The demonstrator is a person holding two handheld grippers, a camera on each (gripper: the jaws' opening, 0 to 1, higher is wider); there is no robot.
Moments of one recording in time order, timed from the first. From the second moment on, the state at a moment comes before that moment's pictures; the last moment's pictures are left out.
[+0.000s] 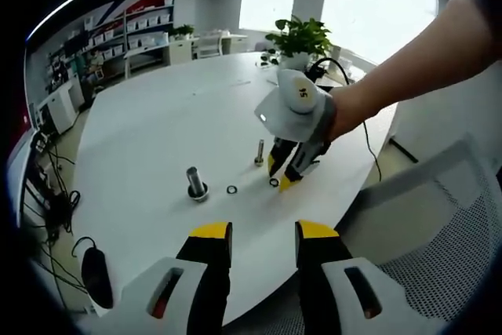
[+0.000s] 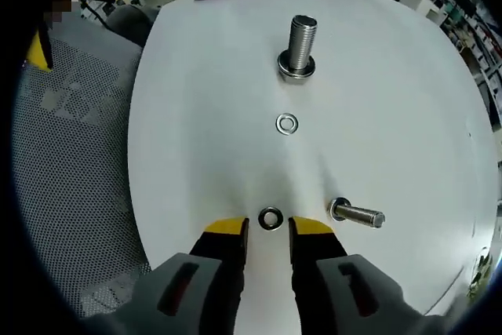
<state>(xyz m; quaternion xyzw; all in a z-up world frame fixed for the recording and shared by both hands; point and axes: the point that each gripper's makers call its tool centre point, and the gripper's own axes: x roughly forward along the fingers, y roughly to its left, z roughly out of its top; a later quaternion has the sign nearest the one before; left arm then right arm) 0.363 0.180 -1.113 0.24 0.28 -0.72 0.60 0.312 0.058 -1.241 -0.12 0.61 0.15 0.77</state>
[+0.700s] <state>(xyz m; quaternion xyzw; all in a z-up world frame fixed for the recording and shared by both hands) 0.363 0.179 -1.113 0.24 0.28 -0.71 0.60 0.311 0.063 -1.241 -0.15 0.67 0.14 0.71</state>
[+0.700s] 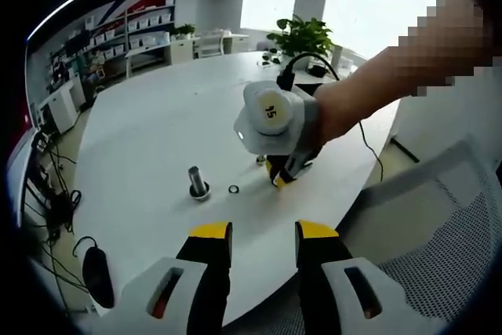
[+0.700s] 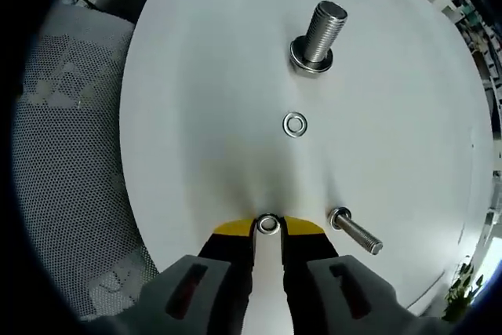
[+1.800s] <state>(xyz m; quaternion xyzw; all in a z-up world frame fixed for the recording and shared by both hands) 0.366 0.179 -1.114 0.24 0.28 -0.71 0.60 0.312 0.059 -1.227 -0.08 0.60 0.12 0.79</state>
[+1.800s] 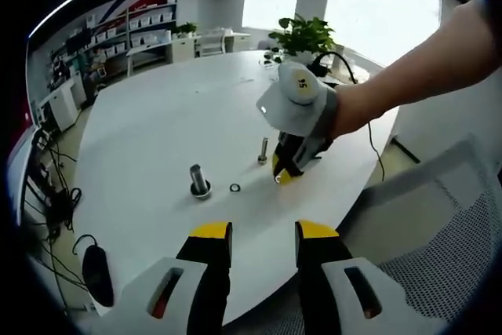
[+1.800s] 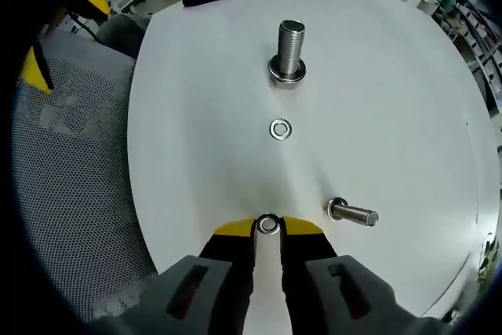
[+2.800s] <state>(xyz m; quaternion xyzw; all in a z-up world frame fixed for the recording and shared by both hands) 0.364 0.179 -1.113 0.24 0.28 -0.71 0.60 0.330 0.008 -1.169 -0.11 0.55 0.07 0.83</state>
